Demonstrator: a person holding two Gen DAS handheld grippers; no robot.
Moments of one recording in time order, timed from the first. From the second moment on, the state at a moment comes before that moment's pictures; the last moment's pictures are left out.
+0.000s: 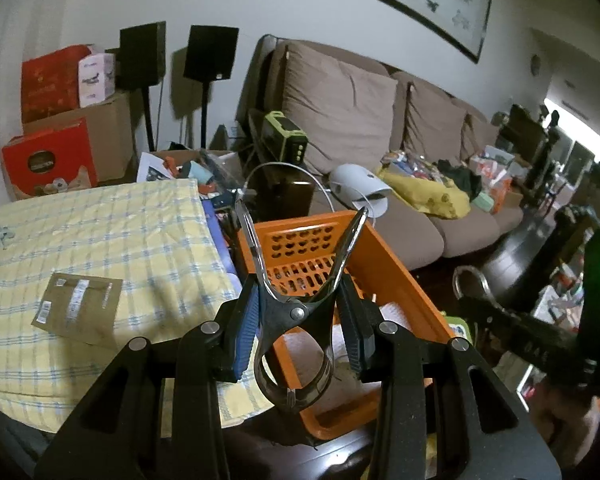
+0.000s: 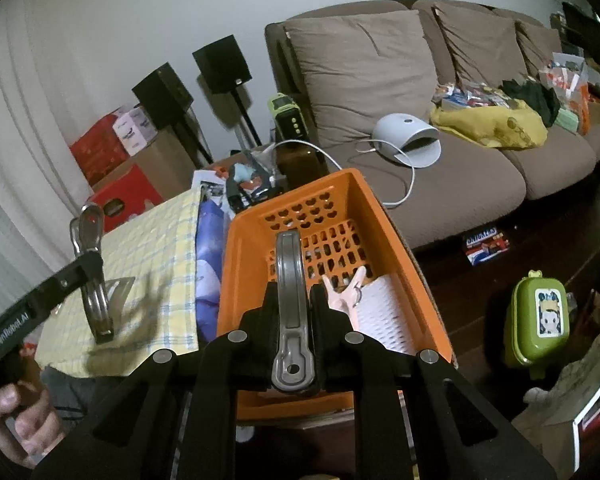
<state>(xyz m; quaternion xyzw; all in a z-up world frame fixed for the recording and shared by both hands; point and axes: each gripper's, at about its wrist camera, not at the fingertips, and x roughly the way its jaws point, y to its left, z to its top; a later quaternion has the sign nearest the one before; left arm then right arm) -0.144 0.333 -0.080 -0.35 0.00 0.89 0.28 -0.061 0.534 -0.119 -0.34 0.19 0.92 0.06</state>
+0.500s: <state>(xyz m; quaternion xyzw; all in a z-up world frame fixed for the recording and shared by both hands) -0.147 0.332 -0.077 -0.35 -0.01 0.89 0.28 -0.055 0.546 -0.116 -0.33 0.20 0.92 0.07</state>
